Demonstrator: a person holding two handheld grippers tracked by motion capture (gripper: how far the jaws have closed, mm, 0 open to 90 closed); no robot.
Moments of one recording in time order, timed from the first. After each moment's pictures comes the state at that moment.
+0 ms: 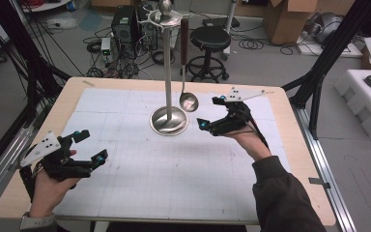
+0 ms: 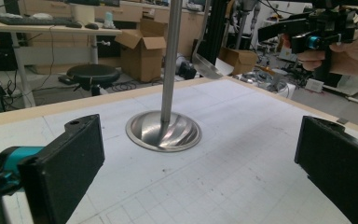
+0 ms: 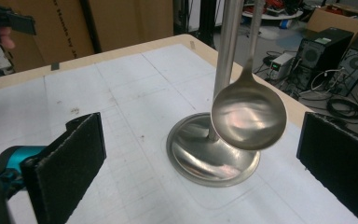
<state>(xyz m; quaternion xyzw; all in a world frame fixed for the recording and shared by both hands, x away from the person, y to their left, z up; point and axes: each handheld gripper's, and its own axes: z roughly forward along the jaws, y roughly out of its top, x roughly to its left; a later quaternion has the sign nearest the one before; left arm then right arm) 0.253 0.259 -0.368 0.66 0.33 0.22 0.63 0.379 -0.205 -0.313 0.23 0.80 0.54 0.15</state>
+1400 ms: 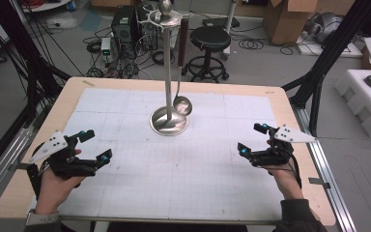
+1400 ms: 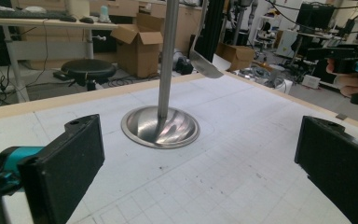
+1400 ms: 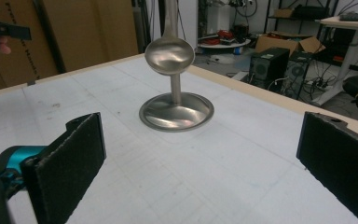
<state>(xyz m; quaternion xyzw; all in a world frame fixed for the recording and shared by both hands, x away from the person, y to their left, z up) 0.261 0.251 -0.375 0.67 0.33 0.21 0.63 0.305 -0.315 -0.372 0.30 0.72 0.59 0.21</state>
